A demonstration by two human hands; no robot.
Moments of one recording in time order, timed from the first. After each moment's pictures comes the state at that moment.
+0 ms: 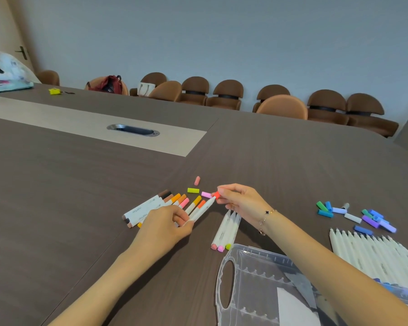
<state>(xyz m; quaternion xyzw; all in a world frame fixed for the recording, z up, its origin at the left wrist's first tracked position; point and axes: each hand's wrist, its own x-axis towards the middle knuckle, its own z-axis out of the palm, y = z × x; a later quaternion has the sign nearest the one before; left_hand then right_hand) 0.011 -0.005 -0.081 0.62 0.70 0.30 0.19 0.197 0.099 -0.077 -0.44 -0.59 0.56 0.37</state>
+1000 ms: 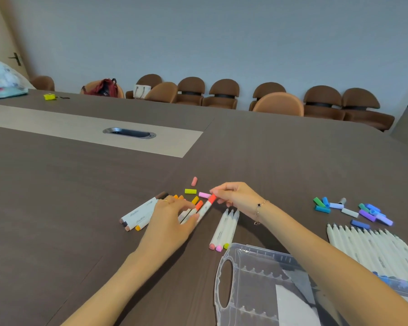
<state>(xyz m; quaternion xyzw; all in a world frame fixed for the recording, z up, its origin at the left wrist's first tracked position) 0.025 0.002 -0.082 0.65 0.67 0.35 0.07 0.198 0.118 -0.079 -0.47 -0.68 0.49 0.30</state>
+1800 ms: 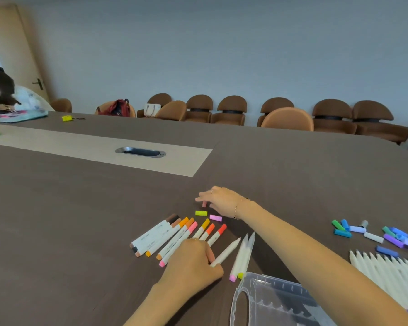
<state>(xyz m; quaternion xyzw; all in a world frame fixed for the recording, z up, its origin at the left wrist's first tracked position) 0.044 0.003 -0.084 0.68 0.69 0.18 0.16 0.136 0.201 -0.088 -0.35 -0.94 -0.03 0.04</state>
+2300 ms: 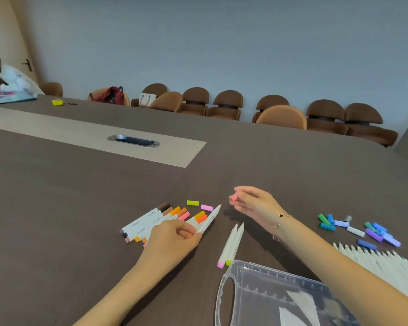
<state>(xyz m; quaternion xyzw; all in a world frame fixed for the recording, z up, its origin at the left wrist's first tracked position) 0.026 -0.004 -0.081 0.59 0.69 0.36 0.23 0.228 0.118 -0.065 -0.43 -0.55 0.58 0.42</state>
